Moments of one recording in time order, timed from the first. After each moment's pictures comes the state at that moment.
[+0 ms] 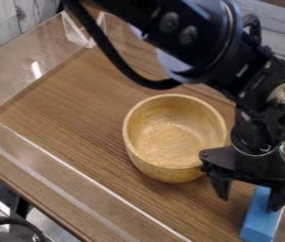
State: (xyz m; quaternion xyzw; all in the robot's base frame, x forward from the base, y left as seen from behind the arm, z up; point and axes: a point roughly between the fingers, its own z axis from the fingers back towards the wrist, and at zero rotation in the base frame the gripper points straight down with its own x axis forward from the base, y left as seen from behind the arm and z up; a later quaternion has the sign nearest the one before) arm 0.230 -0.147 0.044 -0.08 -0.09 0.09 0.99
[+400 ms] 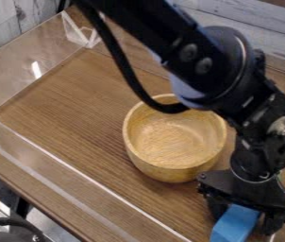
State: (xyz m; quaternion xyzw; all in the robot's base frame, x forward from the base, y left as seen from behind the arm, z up) arm 0.220 -0.152 0.023 -0.08 -0.07 0.08 0.99
